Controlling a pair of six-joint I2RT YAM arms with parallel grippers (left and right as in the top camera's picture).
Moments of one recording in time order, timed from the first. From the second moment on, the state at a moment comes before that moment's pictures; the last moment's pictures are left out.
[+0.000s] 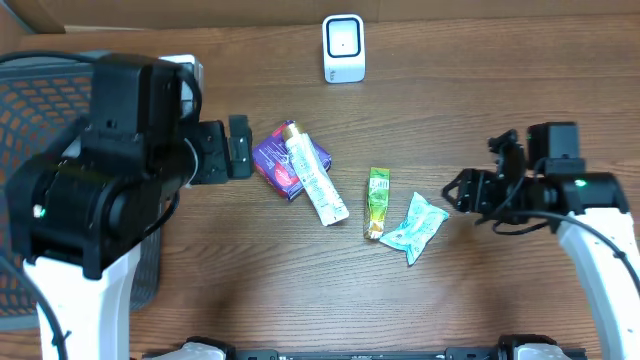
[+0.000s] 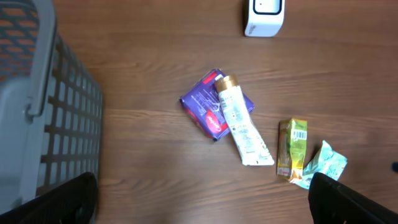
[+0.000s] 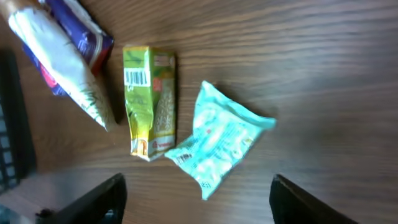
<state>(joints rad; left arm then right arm) -0.26 1.44 2.13 -1.62 -0.10 -0.29 0.02 1.29 0.99 -0.93 -0.46 0.20</state>
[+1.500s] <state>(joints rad) -0.26 1.71 2.13 -1.69 0.02 -0.28 0.21 1.50 0.84 -0.69 -0.41 0.15</state>
